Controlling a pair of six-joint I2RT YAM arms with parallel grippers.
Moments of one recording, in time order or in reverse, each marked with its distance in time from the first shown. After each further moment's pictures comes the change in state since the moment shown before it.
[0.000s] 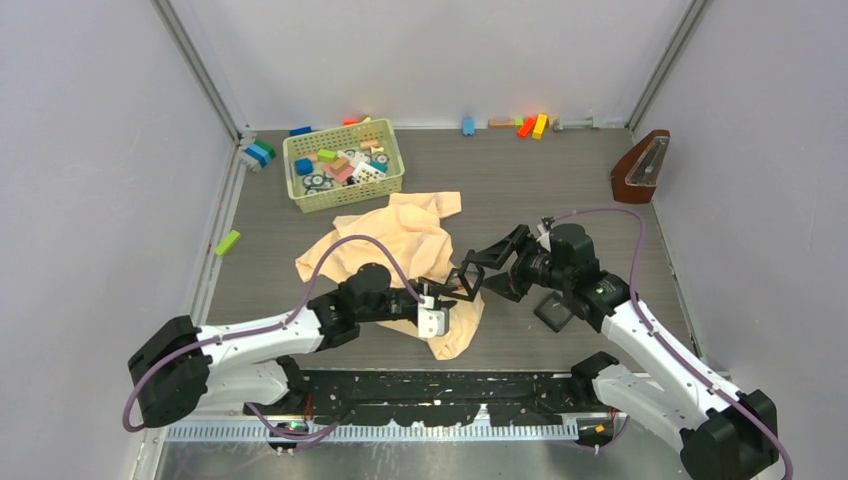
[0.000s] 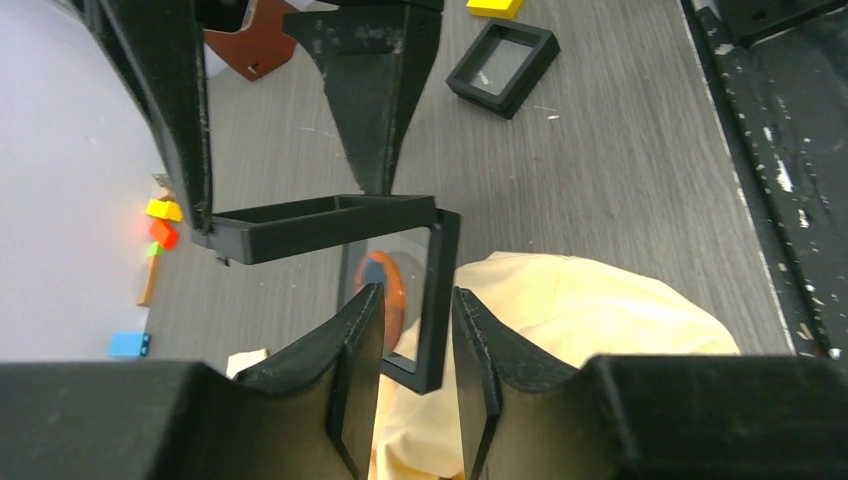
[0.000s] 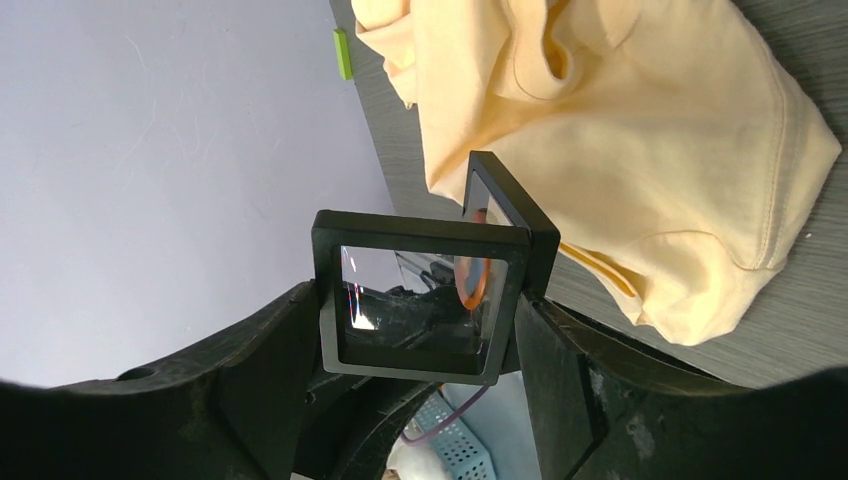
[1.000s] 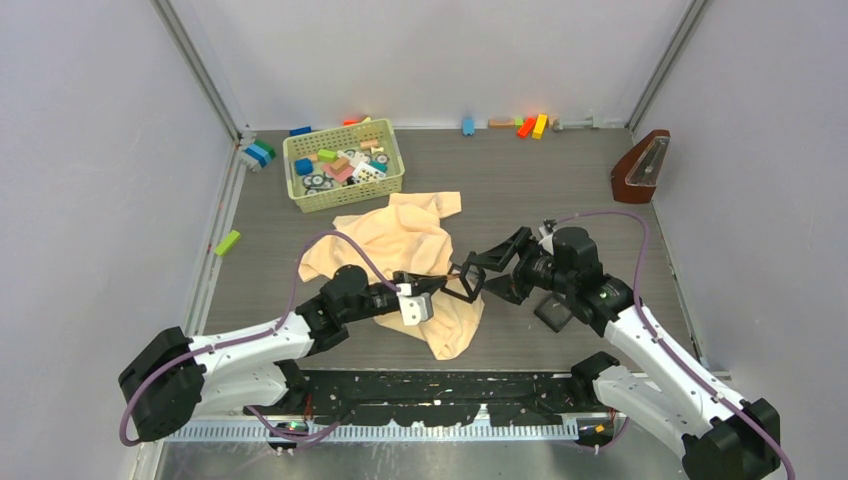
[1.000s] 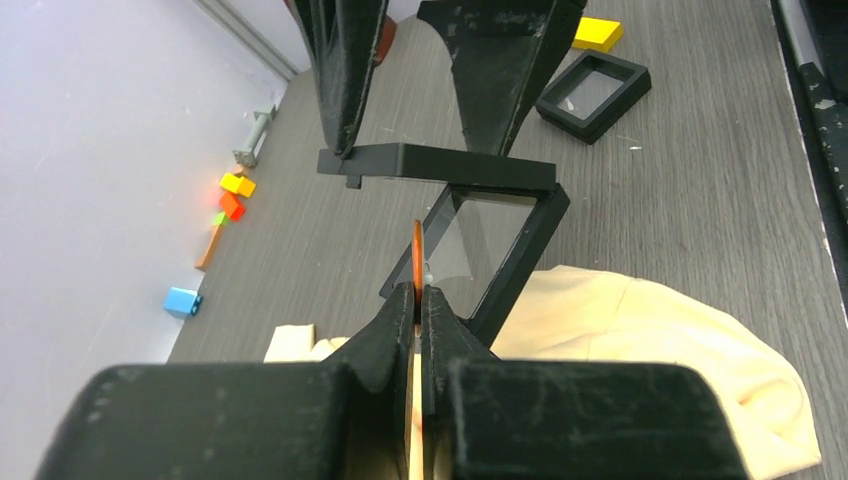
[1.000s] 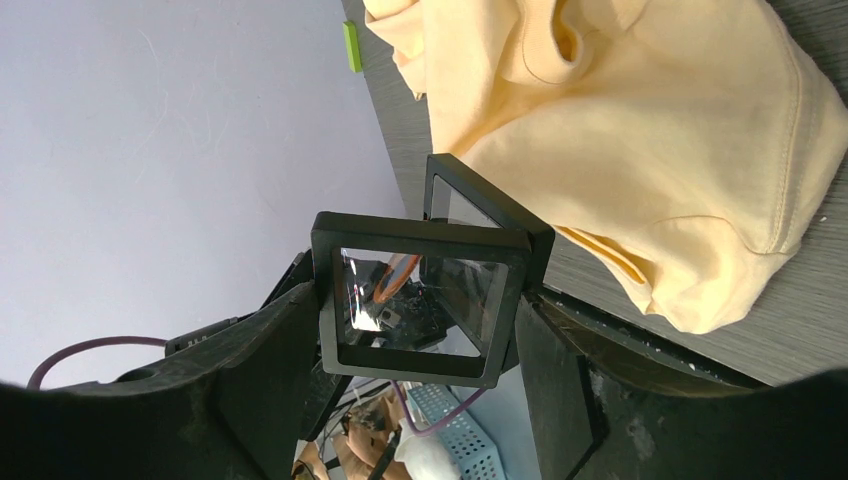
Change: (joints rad) left arm 0.077 -0.082 -0.101 0.179 -0.033 -0.114; right arm 0.000 -0.039 -0.014 -0.005 -0.007 0.021
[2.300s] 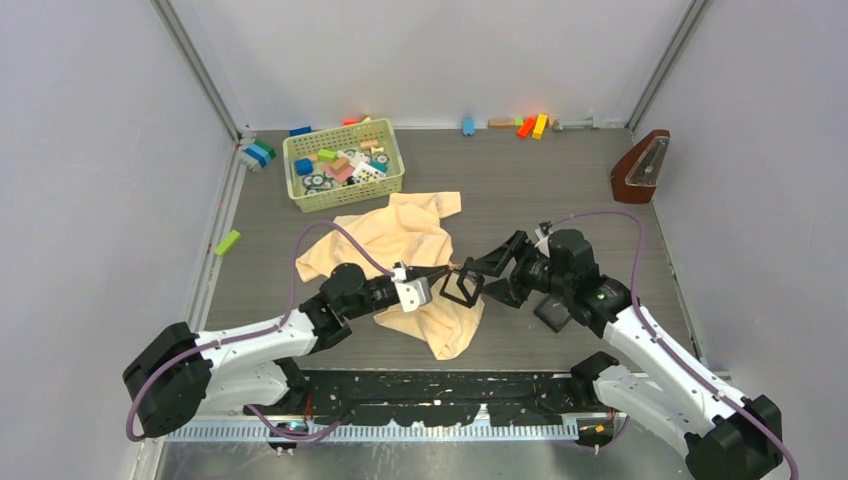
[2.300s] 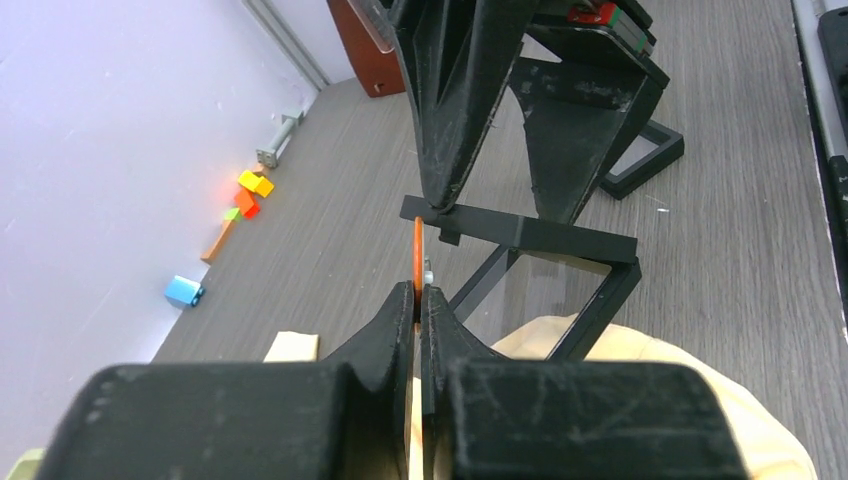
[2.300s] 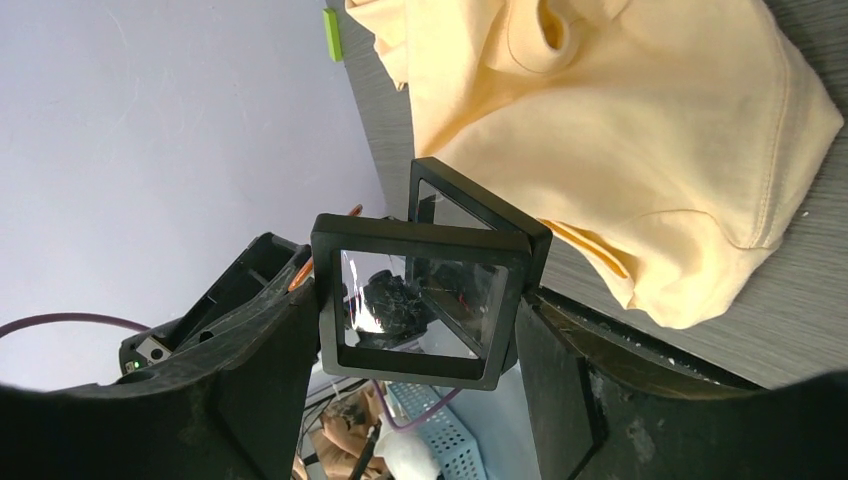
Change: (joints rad) left arm 0.009 0.038 0.010 0.131 -0.047 -0.139; right arm 0.043 0.005 -0.003 -0.014 0.028 -0.035
